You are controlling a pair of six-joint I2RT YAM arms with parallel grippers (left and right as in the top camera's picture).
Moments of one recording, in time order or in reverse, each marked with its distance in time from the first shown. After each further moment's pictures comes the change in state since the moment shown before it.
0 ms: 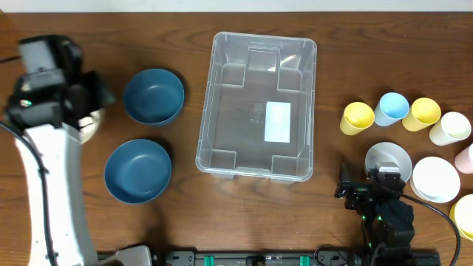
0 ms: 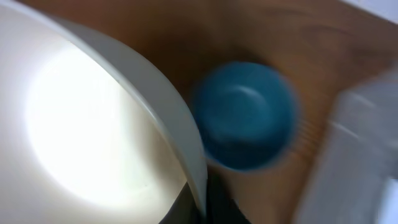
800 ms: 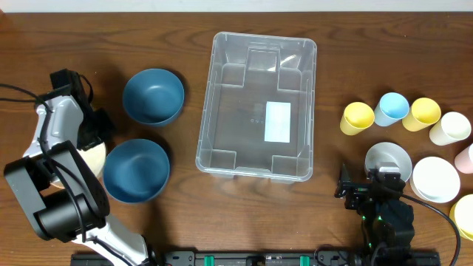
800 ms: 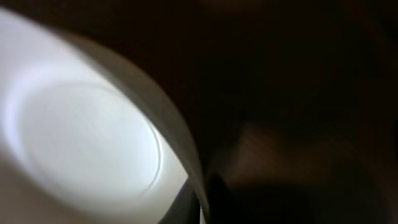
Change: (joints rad) left arm 0.254 0.480 -0.235 0.170 -0.072 -0.023; right arm 0.000 0.000 0.000 0.000 0.000 0.000
